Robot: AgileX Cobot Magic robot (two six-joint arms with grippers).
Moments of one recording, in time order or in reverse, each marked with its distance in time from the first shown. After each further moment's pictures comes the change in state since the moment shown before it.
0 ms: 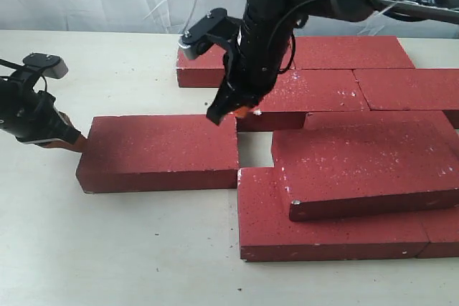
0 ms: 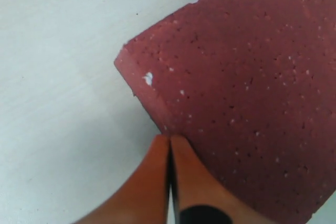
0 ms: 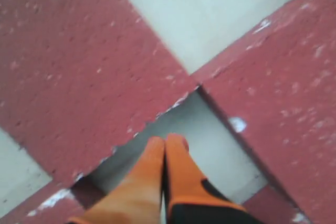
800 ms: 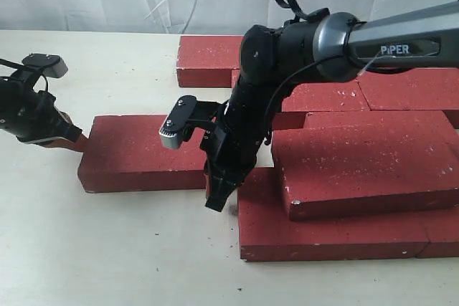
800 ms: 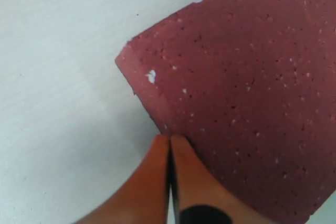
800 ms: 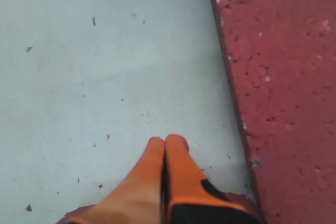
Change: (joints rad) left arm 0.000 0.002 0.000 -0.010 0.002 -0.024; right arm 0.053 0.018 0.264 0.418 -0.051 -0.573
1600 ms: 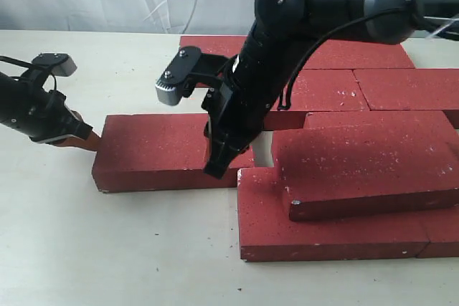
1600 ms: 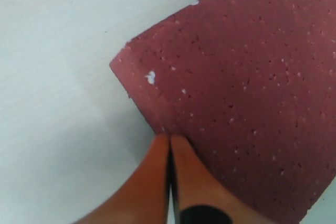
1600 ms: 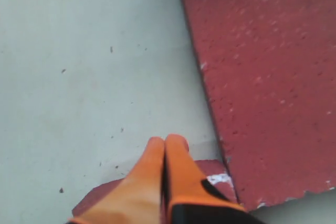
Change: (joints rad) left arm -0.035 0.016 0.000 -0.076 0.021 0.025; right arm -0.003 -0.178 -0.022 -0.041 0.057 0.105
